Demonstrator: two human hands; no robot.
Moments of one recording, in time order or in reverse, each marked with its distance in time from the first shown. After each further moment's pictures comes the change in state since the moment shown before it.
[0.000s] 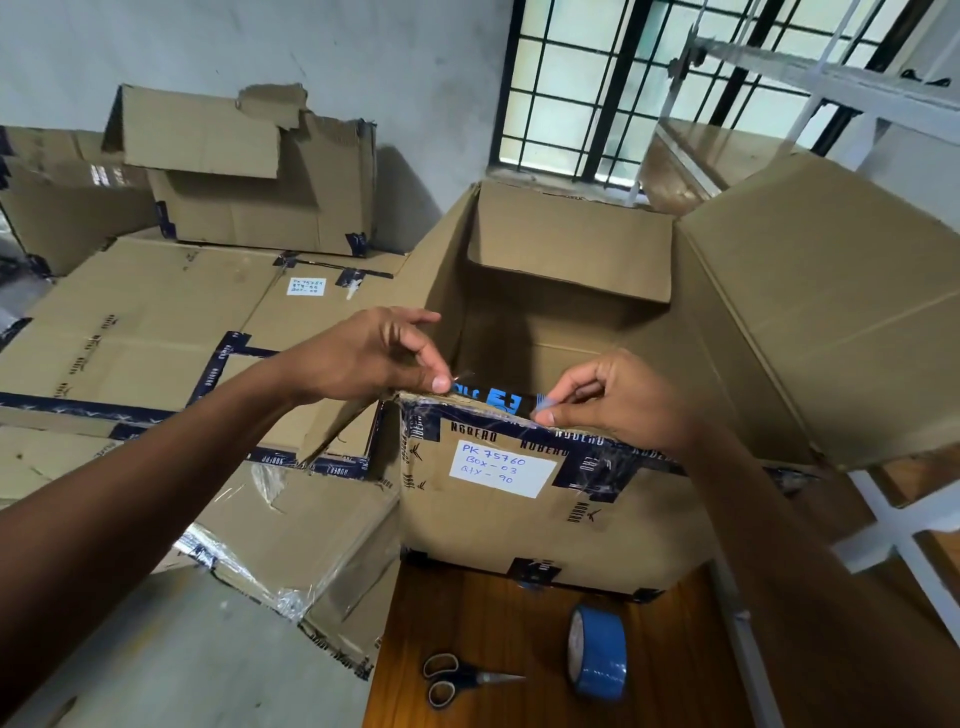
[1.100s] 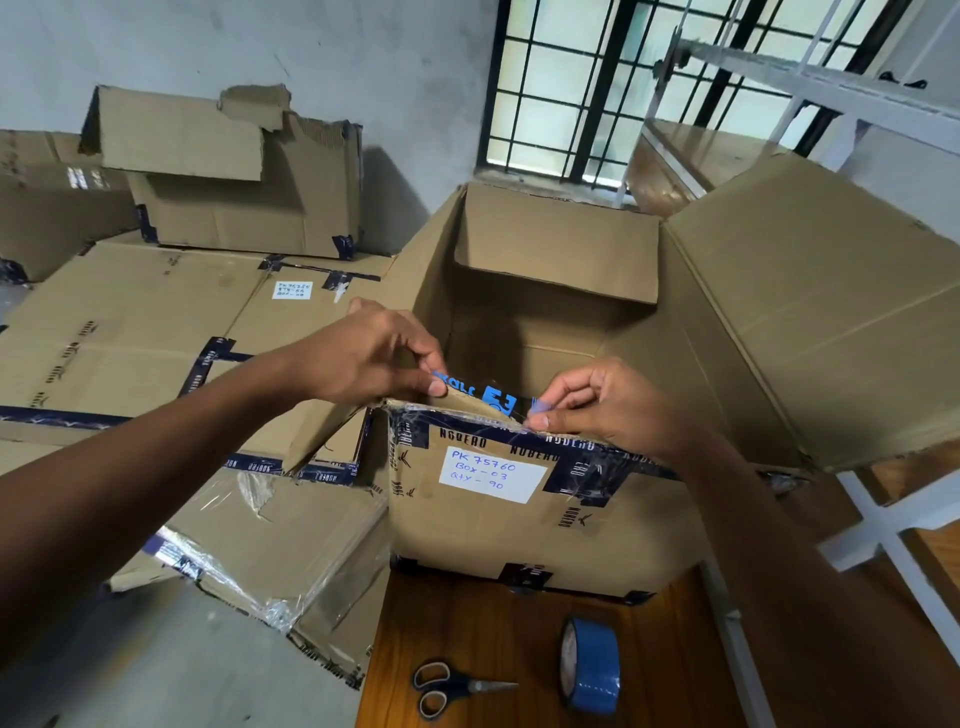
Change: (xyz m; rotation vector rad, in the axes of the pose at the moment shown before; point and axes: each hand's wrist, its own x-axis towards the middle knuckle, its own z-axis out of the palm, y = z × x) left_hand 0.019 0.002 -0.002 0.367 -0.009 0.217; right_hand -0.005 0.005 -0.002 0.146 -0.038 0.052
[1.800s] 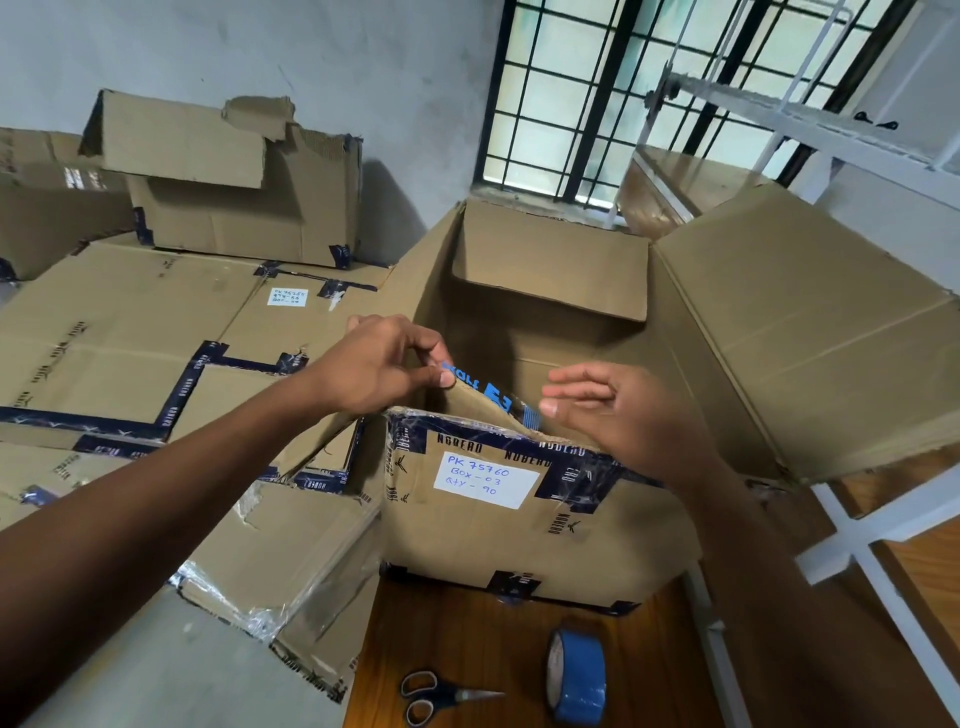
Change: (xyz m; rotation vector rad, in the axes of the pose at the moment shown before) left_hand 0.005 0.011 0.019 -0.158 0.187 -0.225; right_hand -0.025 -0.023 0.009 -0.130 0.328 0.024
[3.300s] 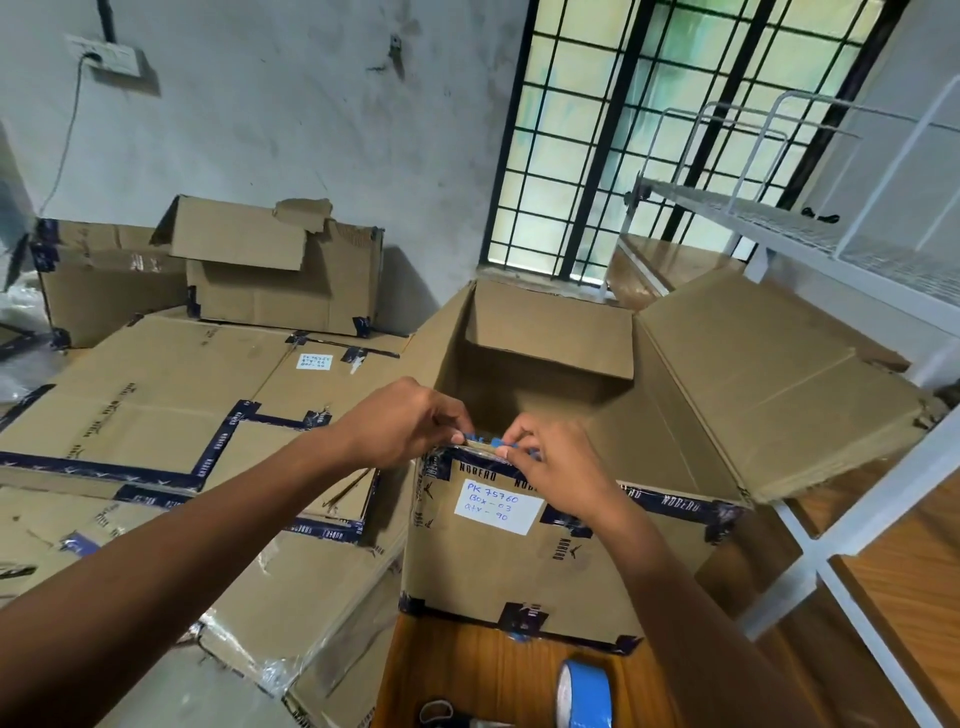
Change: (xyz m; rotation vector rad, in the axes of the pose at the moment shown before) left_hand -0.052 0.040 -0.017 0.275 -0.090 0.214; right_hand -0.013 -0.024 0.060 -0.307 0.085 -0.208
